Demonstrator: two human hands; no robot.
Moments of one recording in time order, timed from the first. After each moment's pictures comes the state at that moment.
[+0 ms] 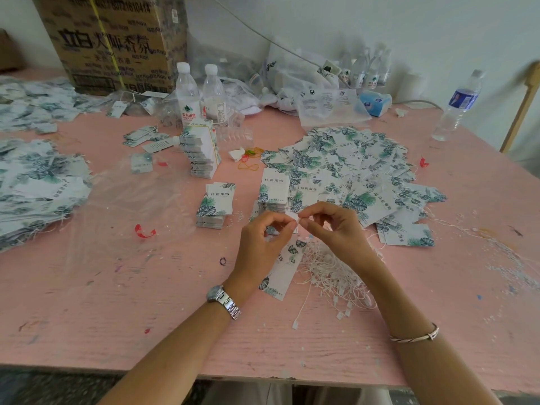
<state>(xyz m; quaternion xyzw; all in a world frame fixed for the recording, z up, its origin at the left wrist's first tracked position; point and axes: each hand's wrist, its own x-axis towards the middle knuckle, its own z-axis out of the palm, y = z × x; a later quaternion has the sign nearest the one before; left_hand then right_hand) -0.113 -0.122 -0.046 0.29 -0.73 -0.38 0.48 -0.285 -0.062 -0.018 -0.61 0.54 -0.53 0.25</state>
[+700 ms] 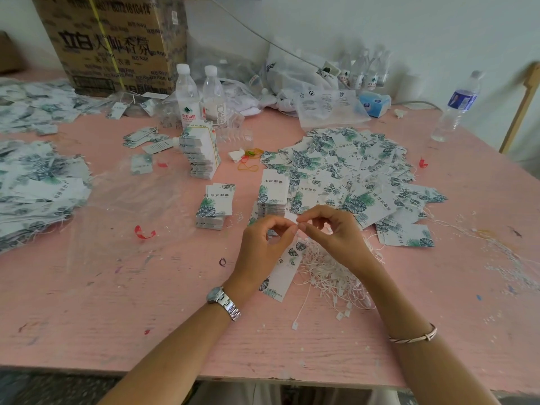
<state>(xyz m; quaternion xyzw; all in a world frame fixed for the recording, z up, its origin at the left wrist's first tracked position) -0.112 -0.121 -0.048 0.28 -0.74 -0.40 0.46 -0.283 -0.059 -0.018 -0.61 0.56 -0.51 0.23</state>
